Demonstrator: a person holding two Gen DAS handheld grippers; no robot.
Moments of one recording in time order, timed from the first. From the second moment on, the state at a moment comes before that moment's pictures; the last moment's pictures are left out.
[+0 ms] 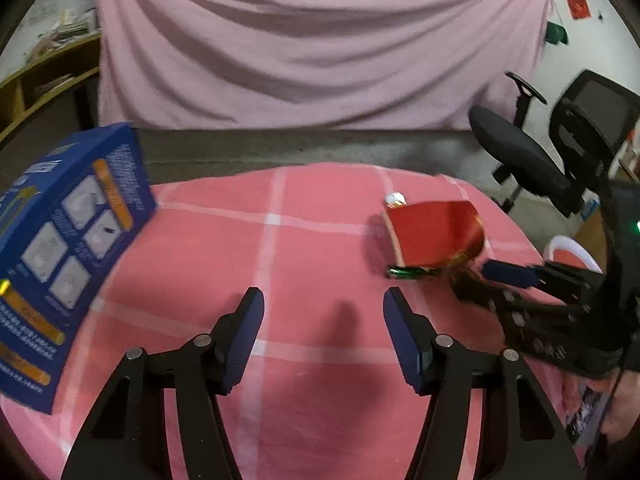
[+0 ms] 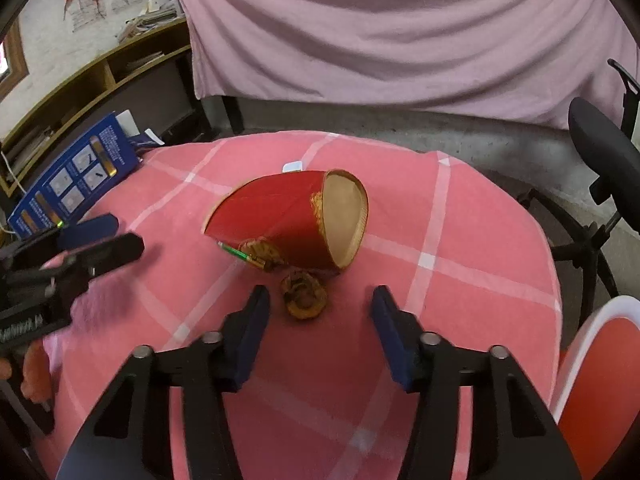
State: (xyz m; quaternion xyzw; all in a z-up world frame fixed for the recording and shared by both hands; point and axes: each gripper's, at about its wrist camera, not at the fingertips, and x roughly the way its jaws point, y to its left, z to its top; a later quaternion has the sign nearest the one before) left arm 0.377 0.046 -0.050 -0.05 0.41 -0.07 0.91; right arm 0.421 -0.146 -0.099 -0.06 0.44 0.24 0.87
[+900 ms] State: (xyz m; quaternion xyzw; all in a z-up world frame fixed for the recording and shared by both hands) left arm 0.435 -0.022 -0.065 0.00 0.46 -0.12 0.88; right arm 0.422 -0.189 -0.091 -0.01 0.43 0.23 0.87
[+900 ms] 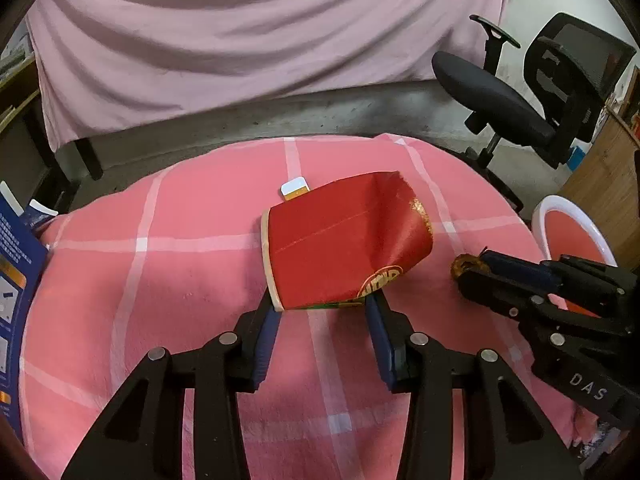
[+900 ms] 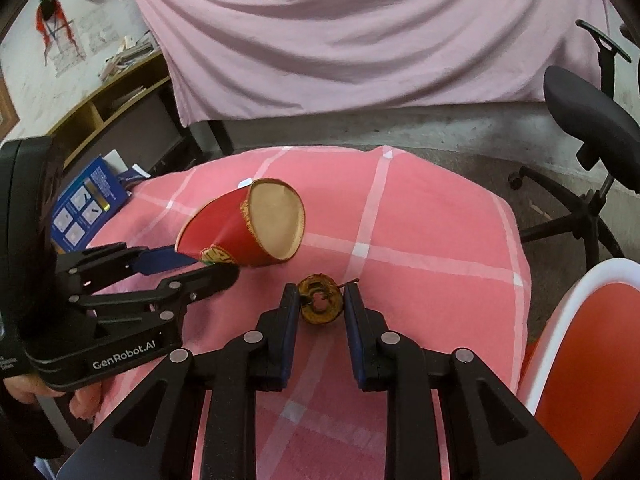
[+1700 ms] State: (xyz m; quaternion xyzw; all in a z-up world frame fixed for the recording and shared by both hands) left arm 0.312 -0.030 0.036 -0.07 0.21 -0.14 0.96; right arm 0.304 -0.237 -0.016 0.02 0.10 0.22 0.97
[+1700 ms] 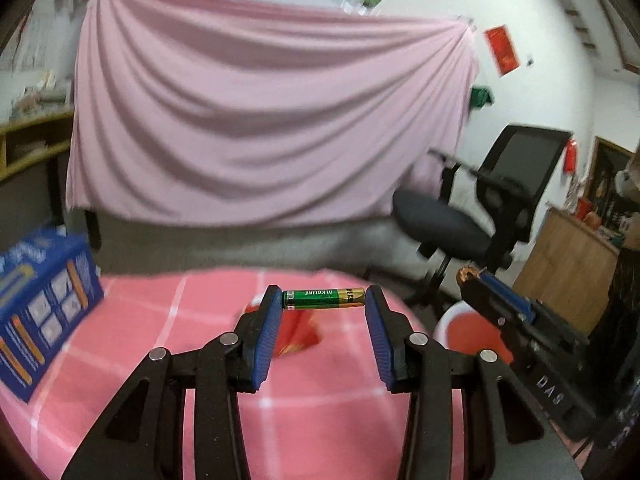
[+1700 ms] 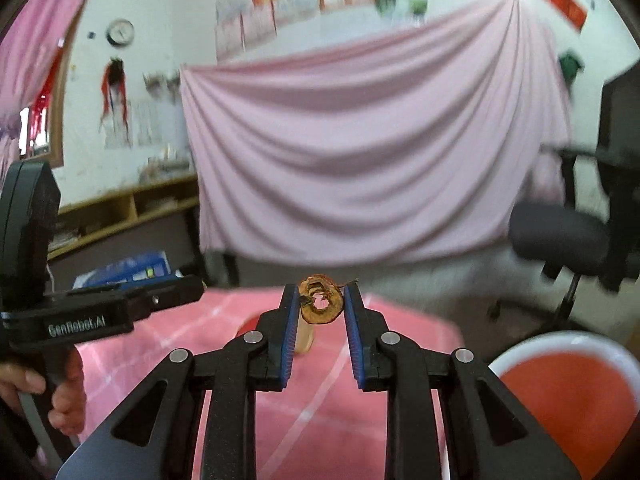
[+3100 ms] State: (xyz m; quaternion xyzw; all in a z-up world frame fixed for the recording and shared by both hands) left arm 0.287 -0.228 0.041 0.03 0.16 -0.29 0.94; right arm 0.264 -0.413 -0.016 0.13 0.07 0.04 0.99
